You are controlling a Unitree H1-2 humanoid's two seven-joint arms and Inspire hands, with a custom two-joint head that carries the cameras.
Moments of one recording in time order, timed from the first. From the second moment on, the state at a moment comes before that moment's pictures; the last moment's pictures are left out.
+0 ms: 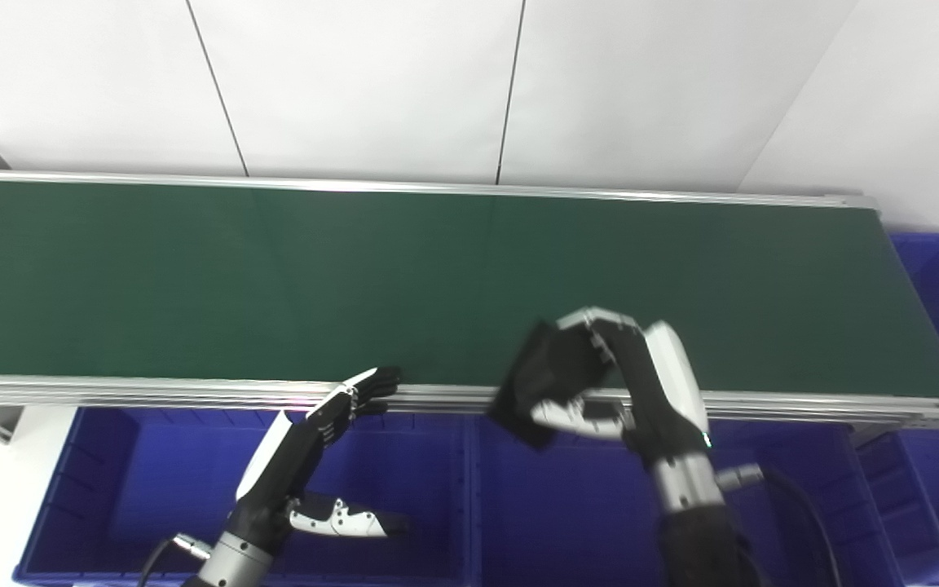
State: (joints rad) left arm 0.24 0.20 -0.31 -0.03 0.06 -0.37 -0.21; right arm 0.34 -0.09 0.22 -0.51 -0.62 0.28 -0.03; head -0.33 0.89
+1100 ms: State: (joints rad) left arm 0.25 0.21 -0.27 -0.05 0.05 -0.35 -0.25; right arm 0.35 -0.24 0.35 -0.33 -0.98 0.30 0.23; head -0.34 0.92
